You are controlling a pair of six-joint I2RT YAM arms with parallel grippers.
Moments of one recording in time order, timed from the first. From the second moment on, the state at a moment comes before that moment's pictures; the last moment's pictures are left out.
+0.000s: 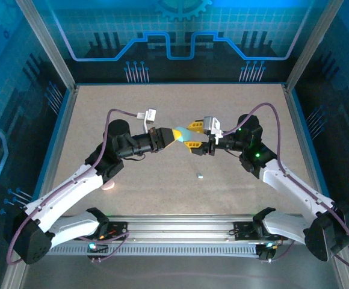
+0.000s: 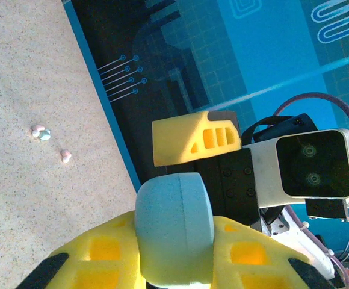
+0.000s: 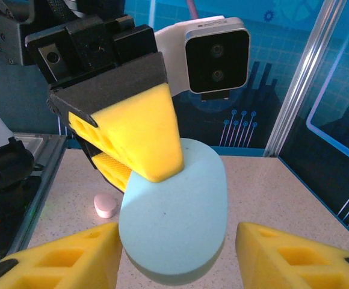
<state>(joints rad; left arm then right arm) -0.58 1.07 0.85 0.14 0.57 -1.11 0.49 1.11 0.83 0.20 -0.84 -0.25</state>
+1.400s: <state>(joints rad) -0.58 0.92 0.81 0.02 0.69 -0.08 0.46 1.24 1.14 -0.34 -1.21 -0.42</state>
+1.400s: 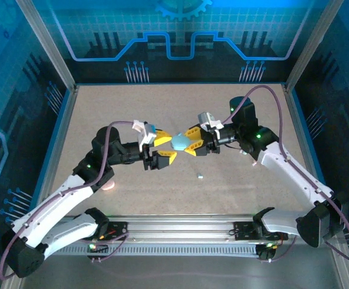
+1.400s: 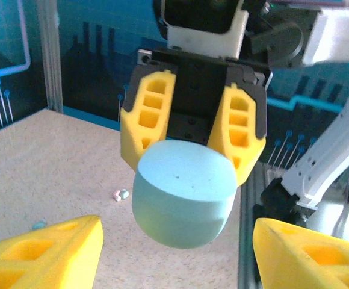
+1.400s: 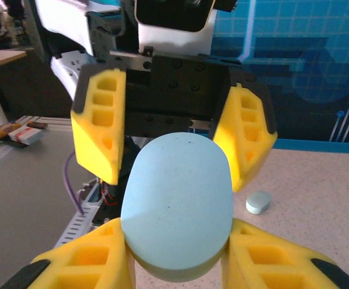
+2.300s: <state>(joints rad) -0.62 1.01 0.82 0.08 0.72 0.04 0.47 1.25 1.14 -0.35 -1.20 -0.39</state>
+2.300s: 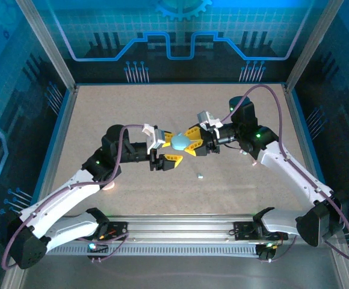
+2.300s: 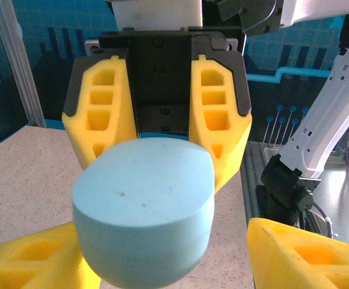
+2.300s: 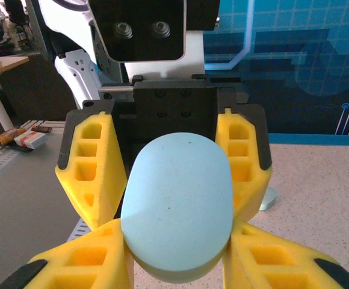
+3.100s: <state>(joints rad) -0.62 1.01 0.82 0.13 0.70 0.01 0.47 1.24 1.12 -0.31 -1.20 -0.36</state>
